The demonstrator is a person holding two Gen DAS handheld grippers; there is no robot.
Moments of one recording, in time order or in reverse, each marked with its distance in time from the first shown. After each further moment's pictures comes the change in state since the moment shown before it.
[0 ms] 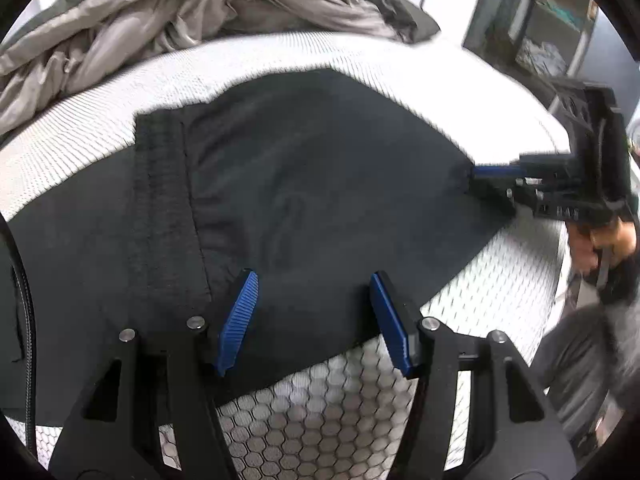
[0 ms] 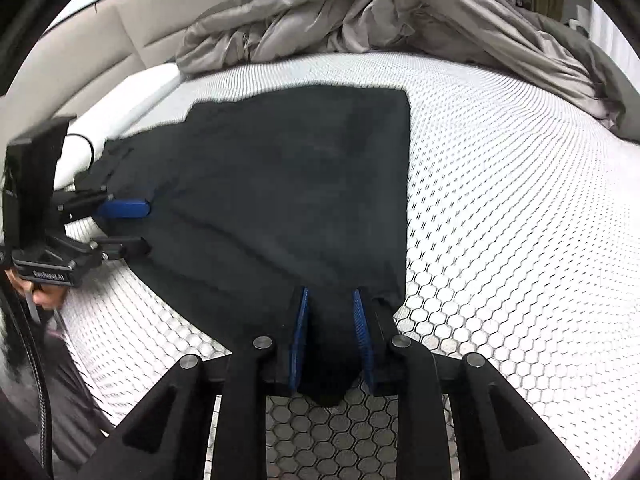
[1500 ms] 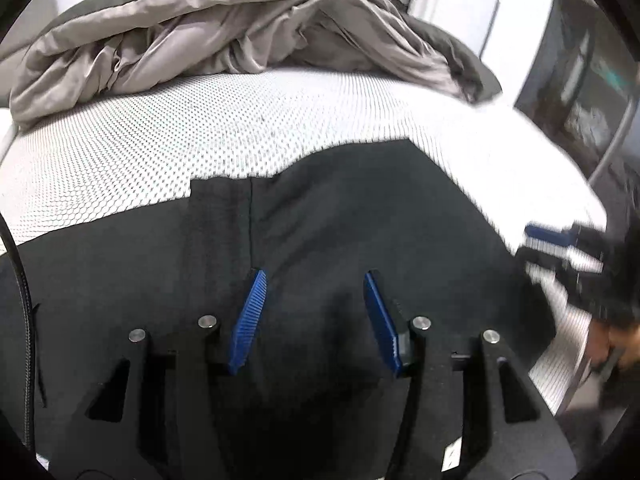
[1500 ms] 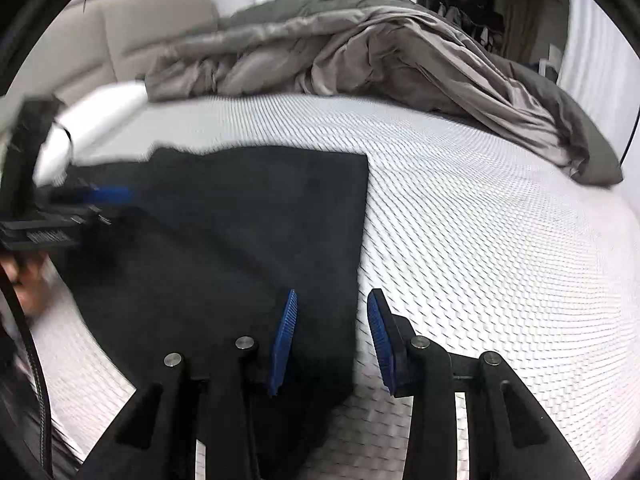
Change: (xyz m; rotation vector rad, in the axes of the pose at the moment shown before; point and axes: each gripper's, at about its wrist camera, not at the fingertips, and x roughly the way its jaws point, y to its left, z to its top) left arm 0.025 0.051 0.070 -0.194 -0.095 0.102; right arm 0.001 -0.006 0.049 -0.036 -0.081 -0.130
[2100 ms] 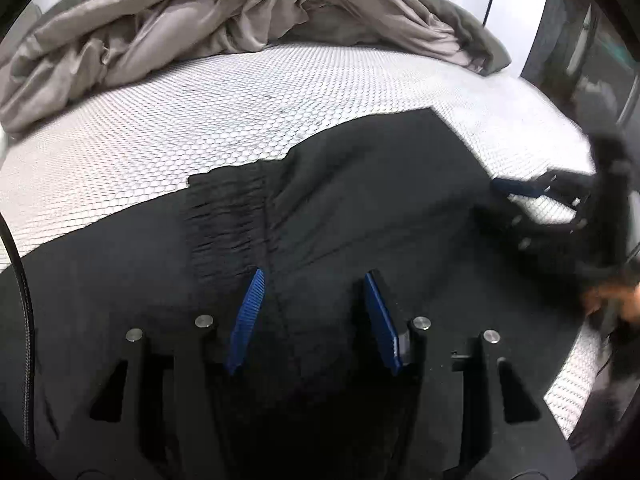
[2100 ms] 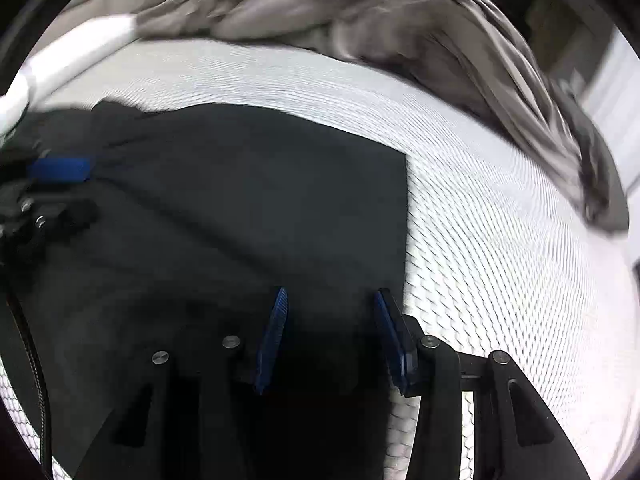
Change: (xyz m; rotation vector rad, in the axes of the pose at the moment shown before) left arm 0.031 0.004 0.002 0.078 0.084 0.058; right arm 0.081 0.016 0.023 -0.117 0.125 -0.136
